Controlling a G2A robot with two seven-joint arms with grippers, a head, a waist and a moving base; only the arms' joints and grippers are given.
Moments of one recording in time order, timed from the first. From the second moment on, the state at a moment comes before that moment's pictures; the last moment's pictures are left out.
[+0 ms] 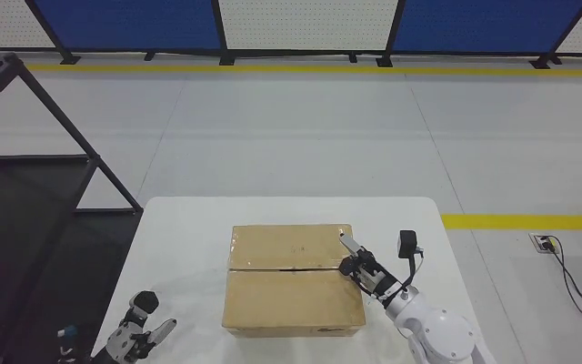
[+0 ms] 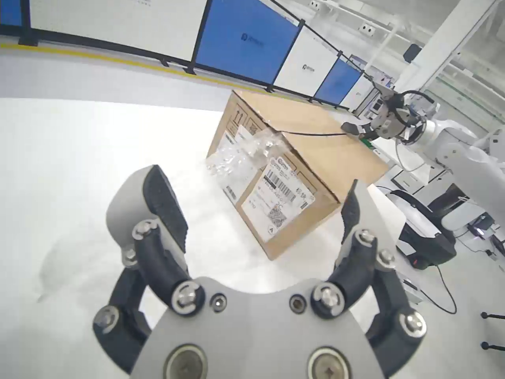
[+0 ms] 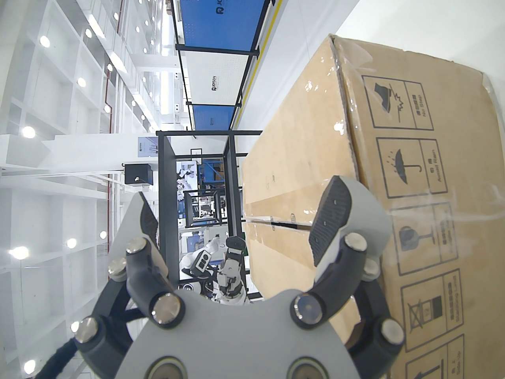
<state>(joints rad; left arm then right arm) 1.60 -1.04 -1.77 -1.60 0.71 -0.88 0.08 -1.16 -1.28 1.31 -1.77 0.12 0.20 0.37</state>
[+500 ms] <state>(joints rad) 1.64 -1.03 -1.63 -1.64 -0.07 -0.66 -0.43 -1.16 -1.28 1.31 -1.77 0.12 0.20 0.37</state>
